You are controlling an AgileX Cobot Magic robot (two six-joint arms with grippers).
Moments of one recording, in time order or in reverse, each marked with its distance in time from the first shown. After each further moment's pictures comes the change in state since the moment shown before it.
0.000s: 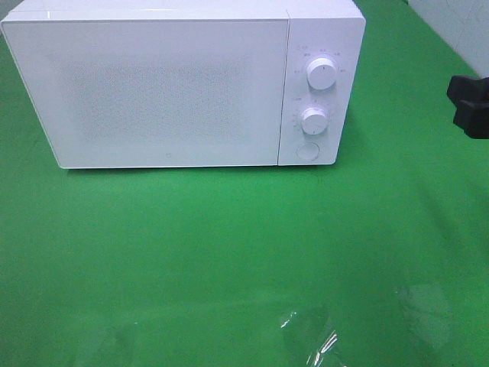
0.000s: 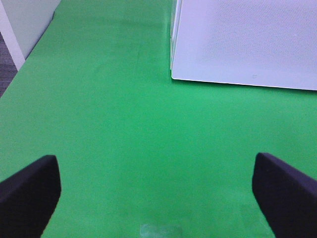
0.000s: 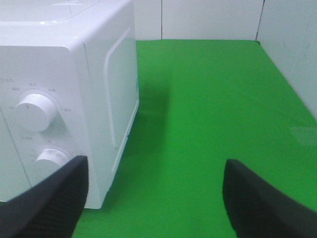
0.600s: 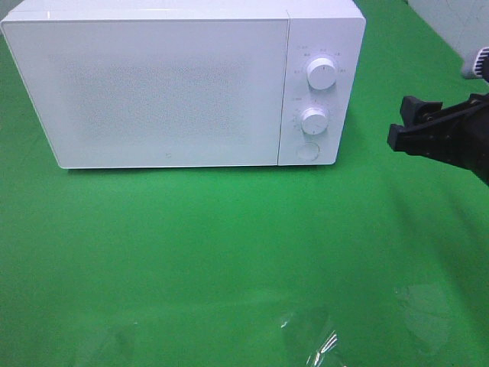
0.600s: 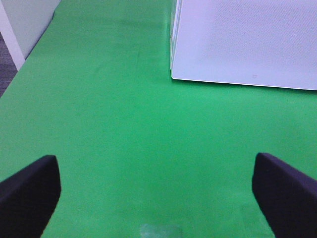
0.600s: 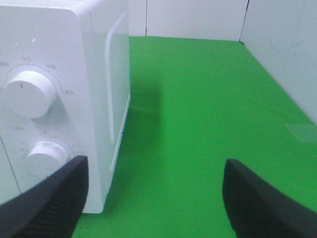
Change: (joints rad) left arm 0.000 0.000 0.000 0.001 -0.001 0.000; right arm 0.359 0.284 0.001 0.577 -0.376 -0.368
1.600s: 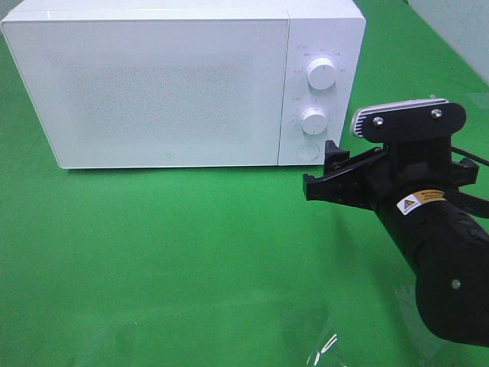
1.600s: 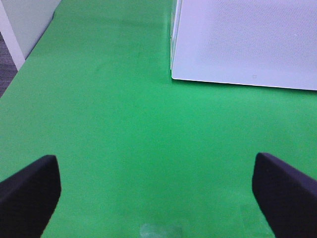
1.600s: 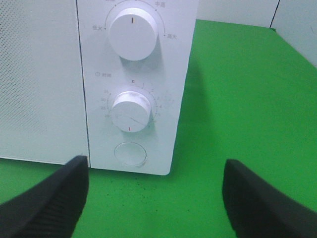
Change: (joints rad) left arm 0.000 0.000 0.000 0.000 0.000 0.000; right arm 0.395 0.316 -0.086 0.320 -0.244 -0.015
